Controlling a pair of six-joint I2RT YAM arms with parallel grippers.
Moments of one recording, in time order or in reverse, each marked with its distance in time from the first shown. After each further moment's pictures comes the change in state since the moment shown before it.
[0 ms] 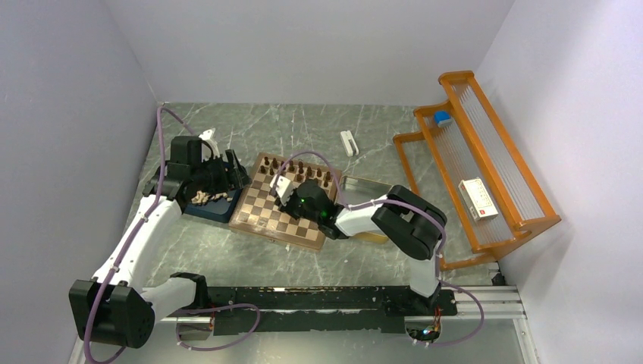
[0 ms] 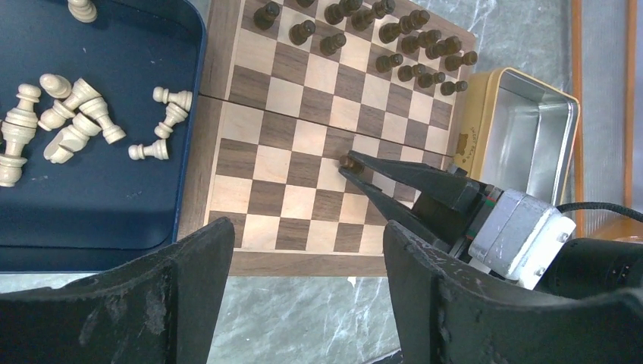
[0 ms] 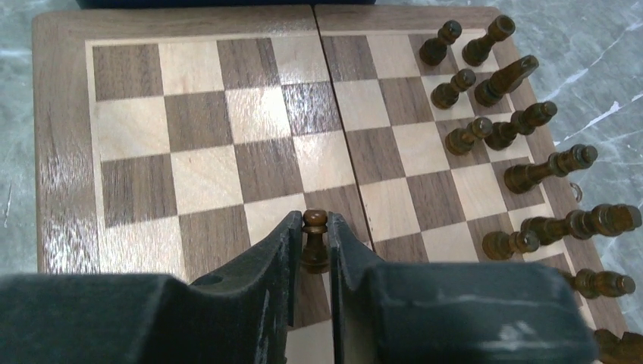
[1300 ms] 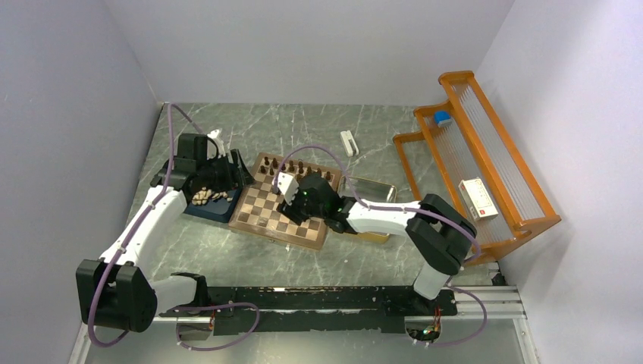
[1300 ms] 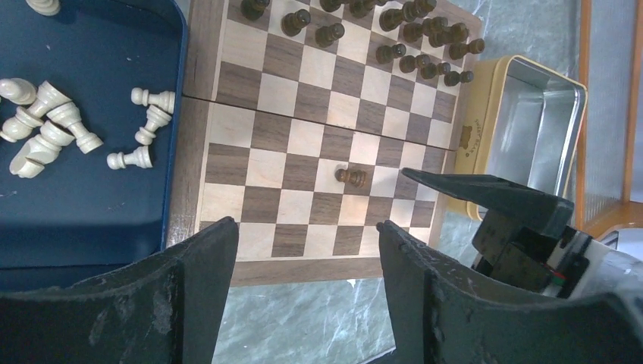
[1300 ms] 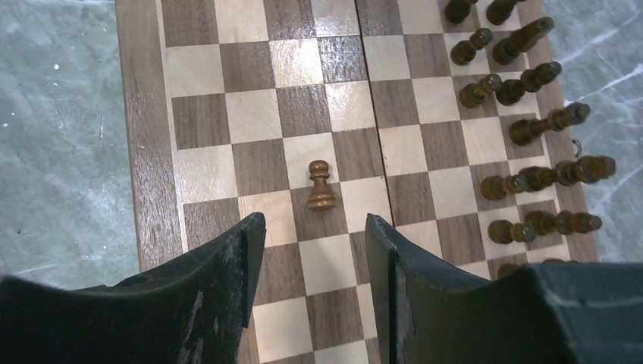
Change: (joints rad) left arm -0.008 0.095 0.011 0.031 0.041 0.012; right arm 0.000 -0.241 0.014 -0.411 -0.043 0.024
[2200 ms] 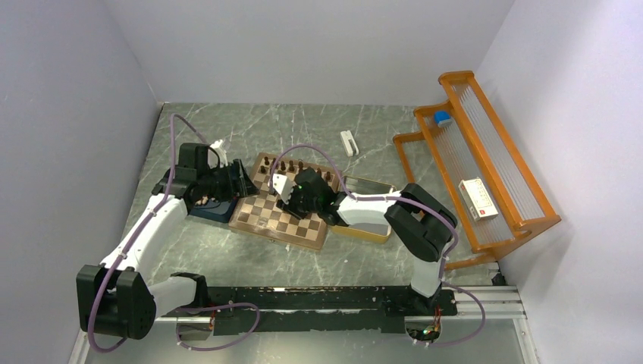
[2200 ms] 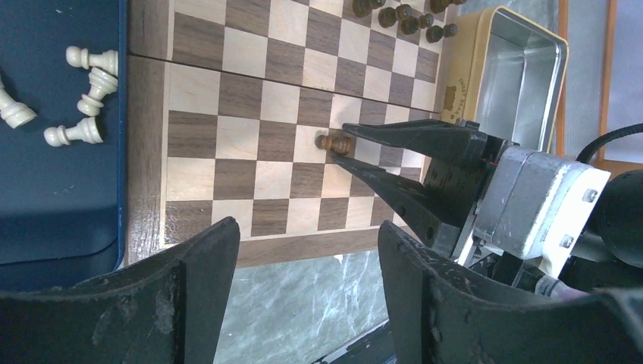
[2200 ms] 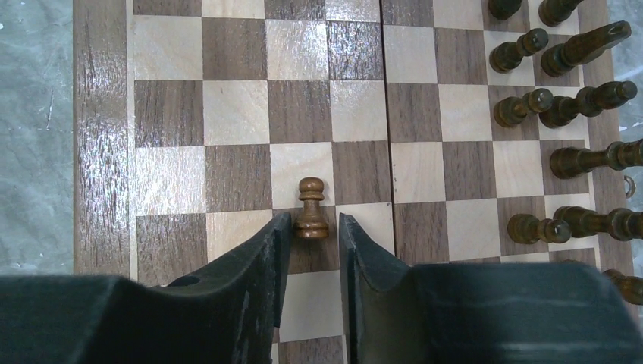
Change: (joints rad) left arm 0.008 -0.042 -0.099 0.033 0.104 0.000; right arm -0.053 0.173 0.093 -0.005 -0.121 -0.106
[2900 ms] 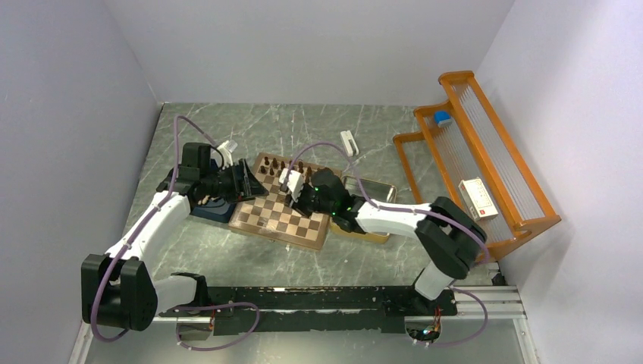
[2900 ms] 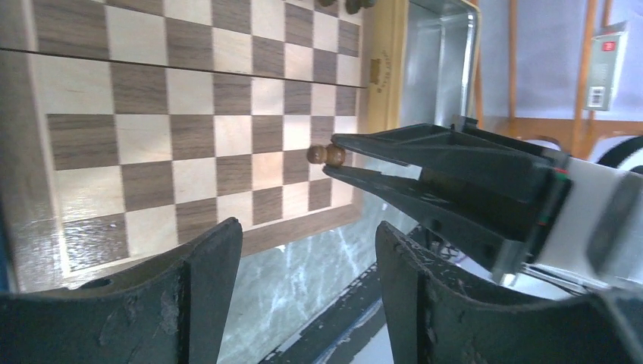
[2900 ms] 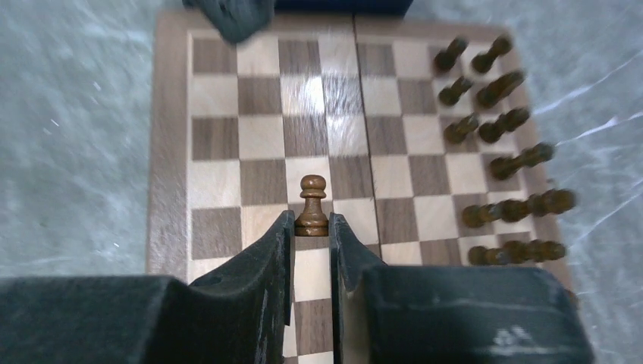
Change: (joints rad) left arm 0.000 0.050 -0.023 0.076 0.203 -0.060; right arm 0.000 -0.171 -0.122 0.078 -0.020 0.038
